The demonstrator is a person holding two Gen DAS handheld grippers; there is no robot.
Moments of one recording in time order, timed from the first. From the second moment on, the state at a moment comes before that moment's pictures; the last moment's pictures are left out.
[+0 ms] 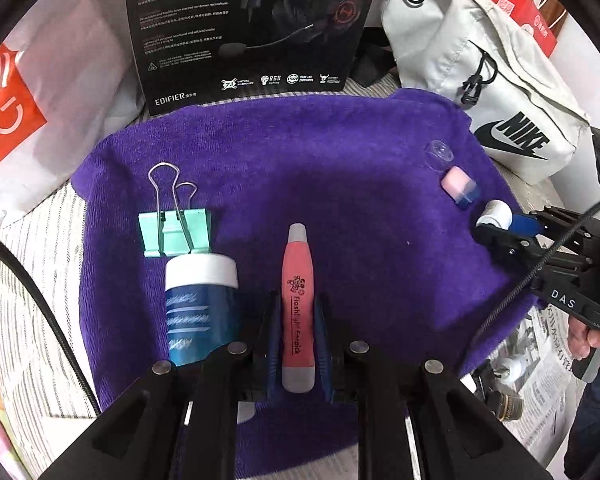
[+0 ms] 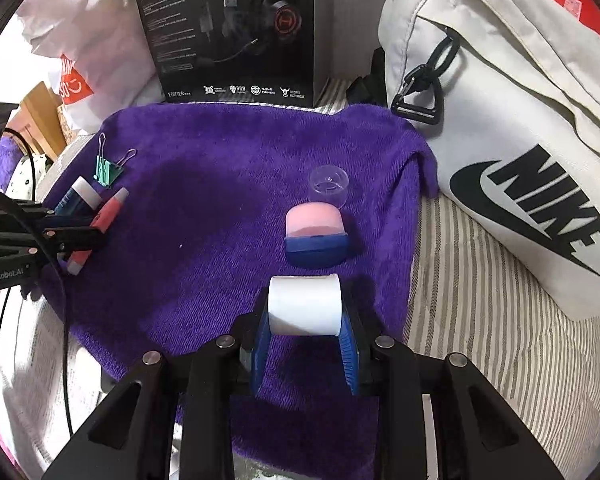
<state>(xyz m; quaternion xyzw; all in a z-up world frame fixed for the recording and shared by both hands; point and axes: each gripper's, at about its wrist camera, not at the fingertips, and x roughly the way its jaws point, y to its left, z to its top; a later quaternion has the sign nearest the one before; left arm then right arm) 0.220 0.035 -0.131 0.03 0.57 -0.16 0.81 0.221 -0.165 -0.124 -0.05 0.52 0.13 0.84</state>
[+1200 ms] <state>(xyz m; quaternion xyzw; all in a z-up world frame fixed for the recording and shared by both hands) 0.165 0.027 -0.098 0.03 0.53 -0.15 0.83 0.168 -0.181 -0.088 -0.05 0.50 0.14 0.86</state>
